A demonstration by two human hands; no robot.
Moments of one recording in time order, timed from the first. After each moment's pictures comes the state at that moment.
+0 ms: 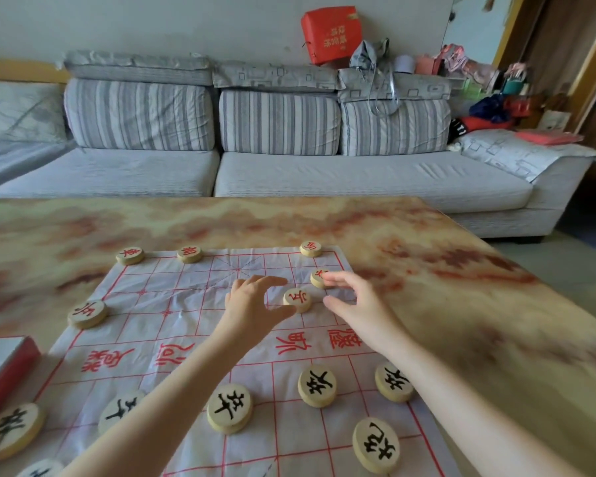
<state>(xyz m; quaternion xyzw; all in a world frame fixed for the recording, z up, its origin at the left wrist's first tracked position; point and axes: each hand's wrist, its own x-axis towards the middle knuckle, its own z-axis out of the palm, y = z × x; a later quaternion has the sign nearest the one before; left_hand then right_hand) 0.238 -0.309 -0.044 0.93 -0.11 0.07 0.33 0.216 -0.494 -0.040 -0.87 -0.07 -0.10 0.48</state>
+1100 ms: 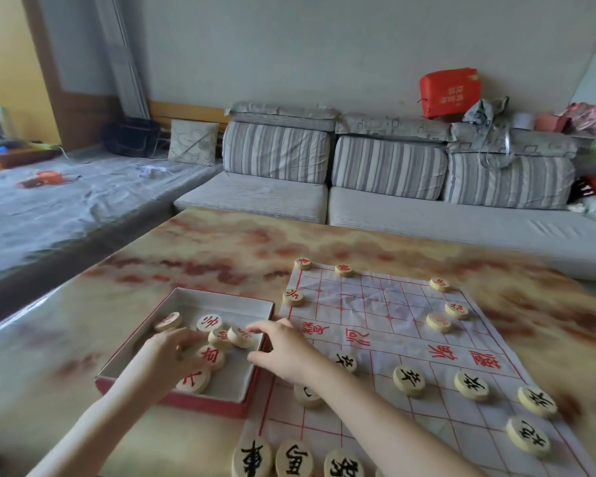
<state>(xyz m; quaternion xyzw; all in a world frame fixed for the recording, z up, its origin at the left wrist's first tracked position) 0.036 0.035 -0.024 0.94 0.10 0.10 0.33 0.103 -0.162 -0.006 -0.90 -0.27 0.12 0.31</state>
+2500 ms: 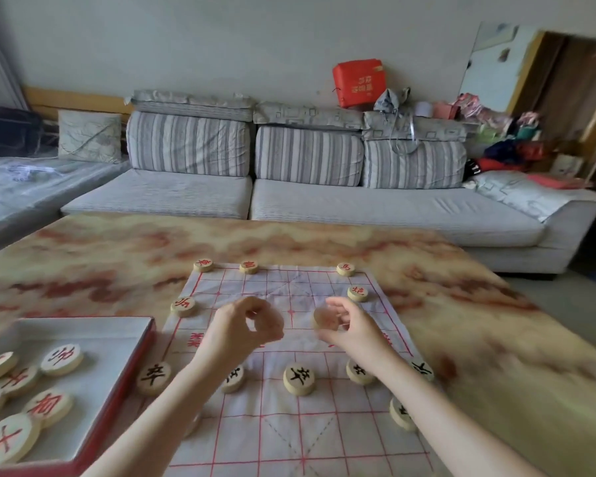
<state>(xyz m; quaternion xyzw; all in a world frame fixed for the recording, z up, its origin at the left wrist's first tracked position) 0.141 -0.193 -0.002 0.90 -0.08 0.13 0.41 0.150 -0.402 -0.010 -0.87 -0.05 -0.03 0.49</state>
